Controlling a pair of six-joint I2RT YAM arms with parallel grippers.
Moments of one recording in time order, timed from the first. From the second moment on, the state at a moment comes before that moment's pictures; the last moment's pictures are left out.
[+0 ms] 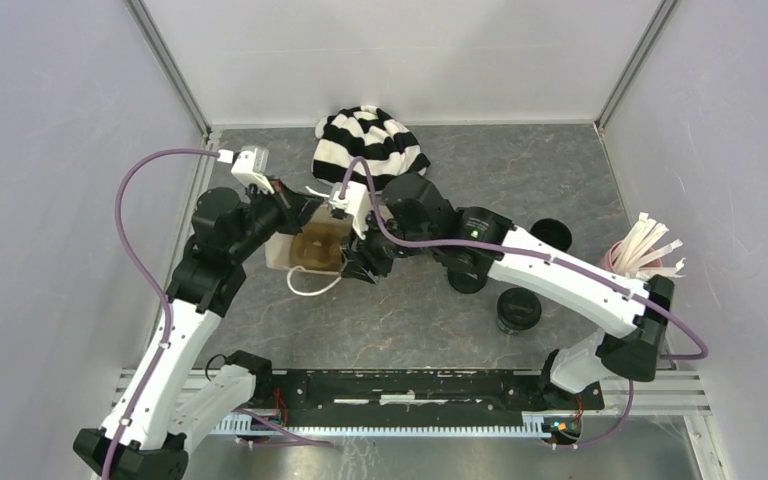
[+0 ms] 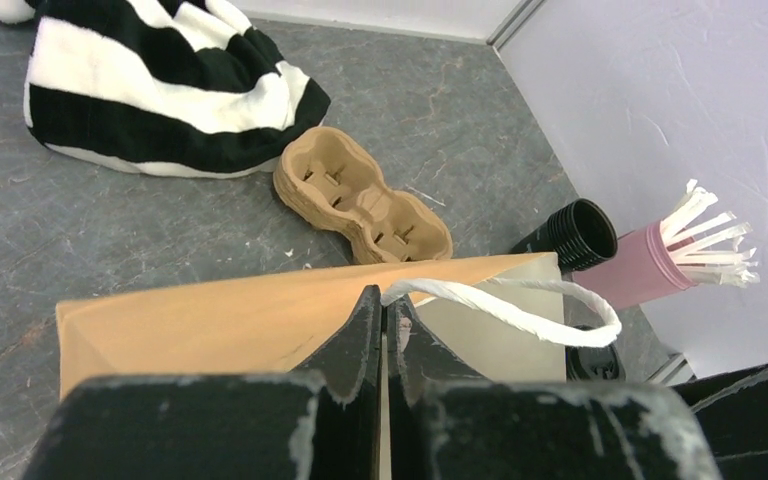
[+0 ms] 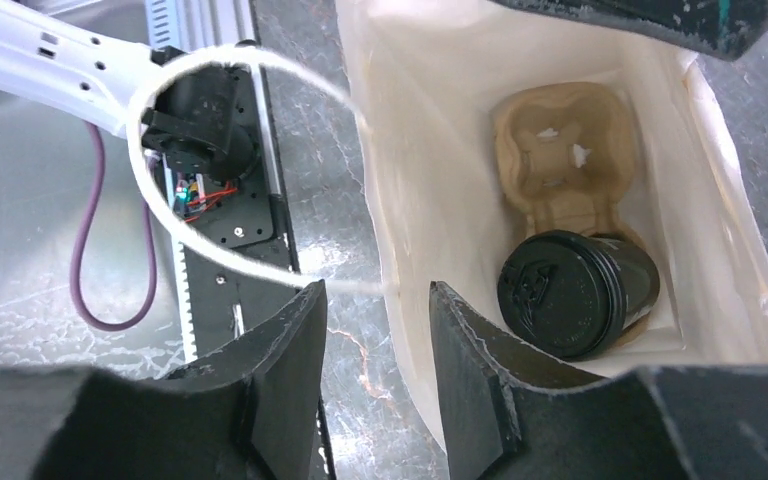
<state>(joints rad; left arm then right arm) -0.32 0.85 0.98 -0.31 0.24 -0.46 1.07 1.53 1.58 -0.59 -0.30 -0.05</state>
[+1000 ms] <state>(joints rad) -0.32 0.35 0.59 -0.13 0.40 -0.42 1.04 1.04 1.03 -0.21 0.30 0.00</state>
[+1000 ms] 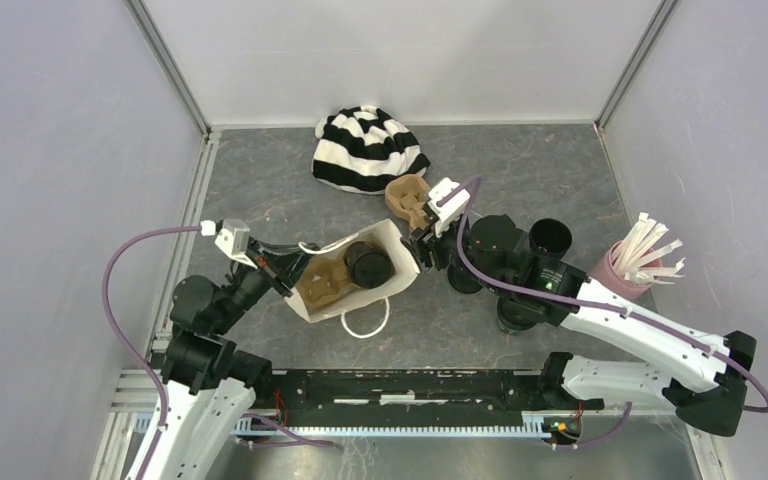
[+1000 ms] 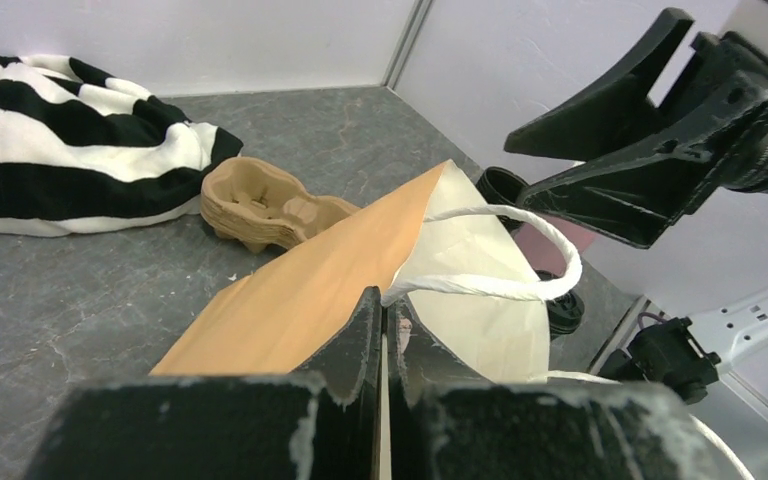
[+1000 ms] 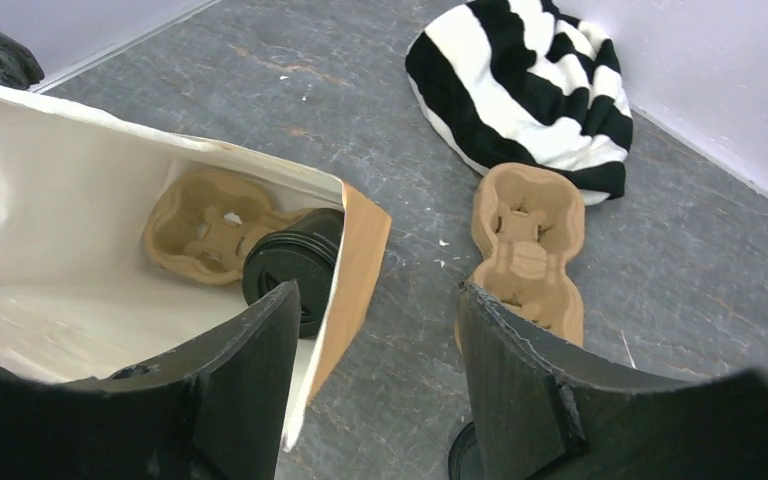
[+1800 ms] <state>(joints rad) -0.32 0.55 0.81 -0.45 -0.02 -0.53 0.73 1.12 1.24 -0.65 0.37 0.16</state>
